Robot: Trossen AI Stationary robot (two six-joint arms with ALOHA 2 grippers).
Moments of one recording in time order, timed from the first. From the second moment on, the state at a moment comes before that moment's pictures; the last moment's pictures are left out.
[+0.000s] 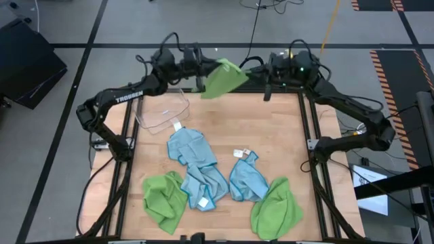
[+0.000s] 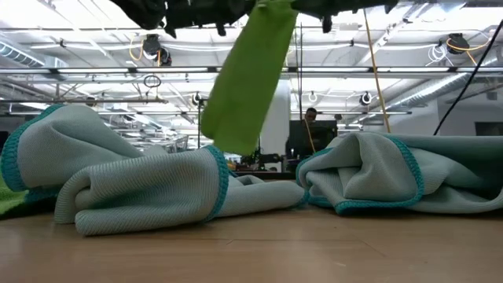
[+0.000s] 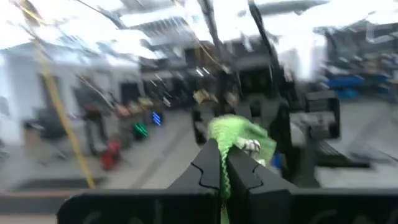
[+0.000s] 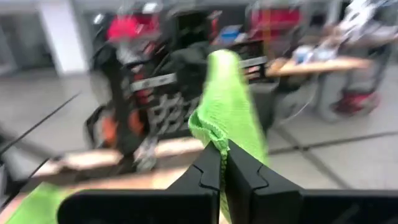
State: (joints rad) left arm 0.60 1.59 1.30 0.53 0.55 -0.02; right arm -0.63 1.21 1.16 0.00 -0.49 0.03
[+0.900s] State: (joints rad) left arm -0.03 1.59 1.14 -0.14 0.12 0.02; right arm -0.04 0.88 0.43 -0.01 -0.37 0.37
